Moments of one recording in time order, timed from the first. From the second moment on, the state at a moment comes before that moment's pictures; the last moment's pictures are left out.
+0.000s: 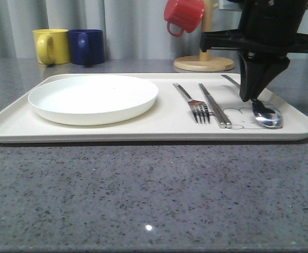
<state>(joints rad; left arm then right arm) -0.19 0.46 -0.46 -0.30 0.27 0.25 0.38 1.75 -1.38 -0.05 0.94 0.42</state>
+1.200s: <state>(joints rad) -0.19 0.46 -0.46 -0.30 0.27 0.25 0.26 1.39 -1.29 -0.22 0.86 0.37</state>
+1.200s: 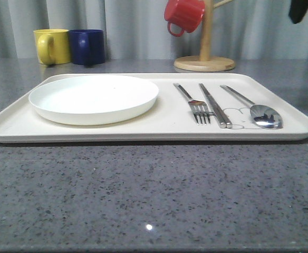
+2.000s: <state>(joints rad) -0.19 0.46 -0.46 -0.30 0.27 0.25 0.18 0.44 -0.58 -0.28 0.71 0.37</state>
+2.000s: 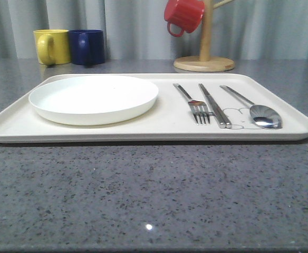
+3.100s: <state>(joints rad) -0.19 0.46 -0.46 -0.30 0.27 0.25 0.17 0.34 -0.52 -0.30 0.65 0.36</state>
